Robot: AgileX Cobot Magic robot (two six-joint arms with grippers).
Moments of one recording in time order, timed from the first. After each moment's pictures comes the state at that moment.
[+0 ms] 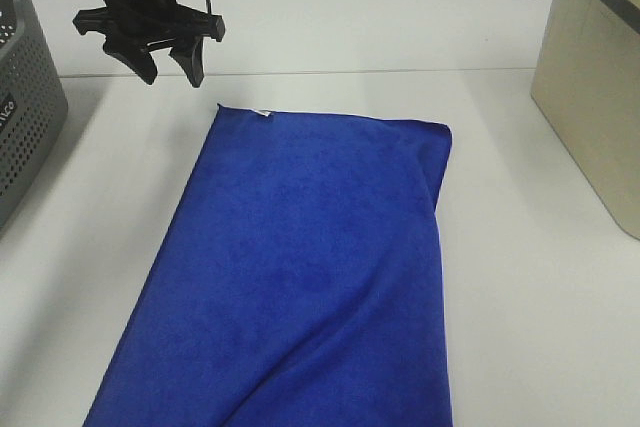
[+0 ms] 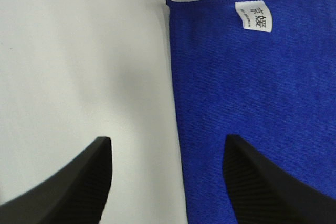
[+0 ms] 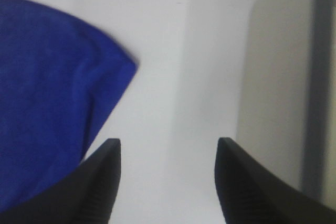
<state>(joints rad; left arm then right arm) -0.24 2.42 -2.28 -0.08 1.22 -0.05 0.17 1.95 -1.93 0.04 1.22 -0.08</state>
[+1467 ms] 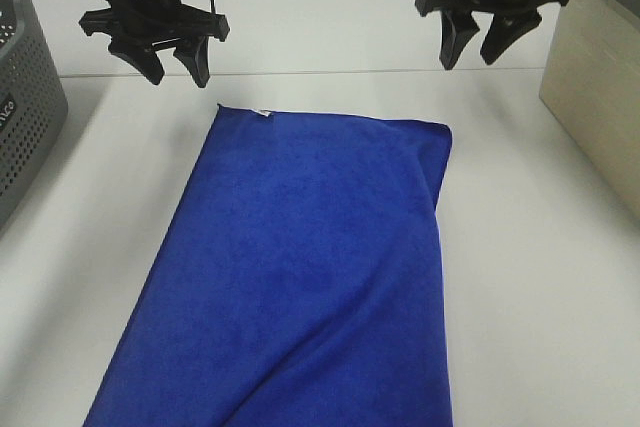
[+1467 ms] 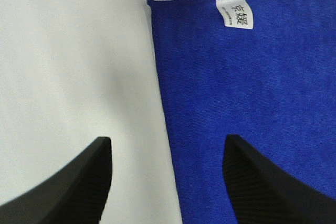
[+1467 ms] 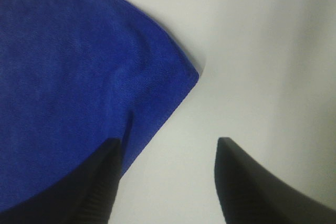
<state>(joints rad) -0.24 2.42 -2.28 -0.10 1.22 -0.01 0.22 2.24 -2.07 0.10 1.22 -0.06</state>
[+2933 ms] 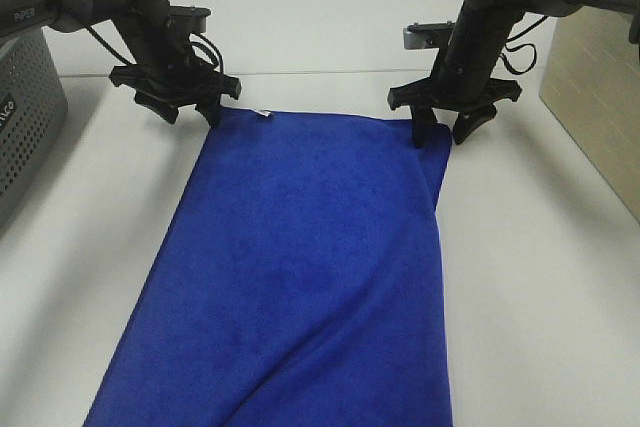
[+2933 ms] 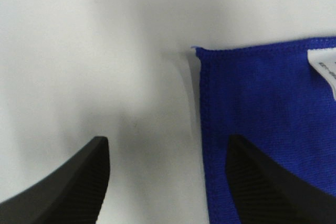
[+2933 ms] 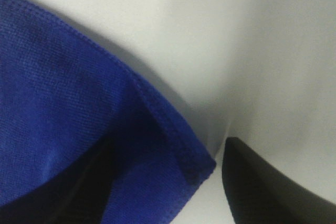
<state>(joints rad) -0.24 2.62 -2.29 -0.03 0.96 -0.05 0.23 2.51 -2.07 0.09 1.00 0.01</state>
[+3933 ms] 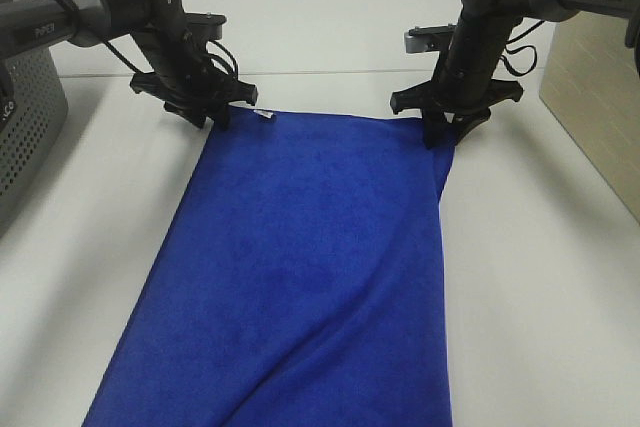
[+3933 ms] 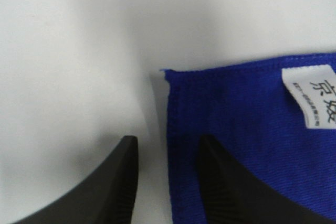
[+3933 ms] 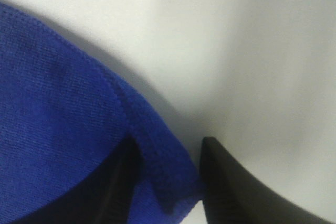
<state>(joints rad) -0.26 2.65 -2.30 -0.05 0.88 -0.05 0.23 2.52 -2.07 0.06 0.99 0.01</state>
